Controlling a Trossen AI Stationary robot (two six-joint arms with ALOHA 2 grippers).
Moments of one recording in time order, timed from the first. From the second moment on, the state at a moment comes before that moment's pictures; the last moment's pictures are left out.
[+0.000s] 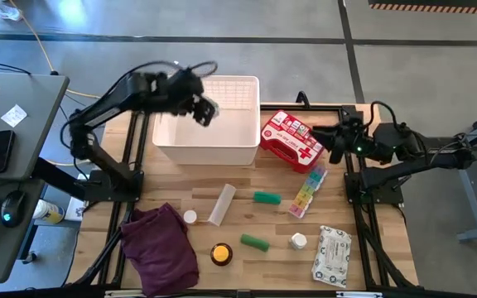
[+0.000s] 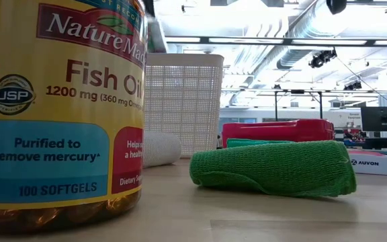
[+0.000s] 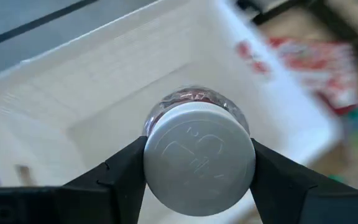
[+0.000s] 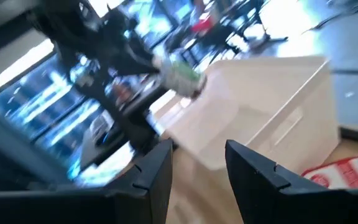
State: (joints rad) left arm 0.31 1.56 2.02 -1.42 -0.40 -0.57; right arm 0.12 0.70 0.92 -0.33 0.55 0.67
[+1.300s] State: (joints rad) left arm 0.80 1.90 1.70 -1.22 -0.26 -0.27; right arm 0.12 0.88 0.92 -0.26 0.63 0.77
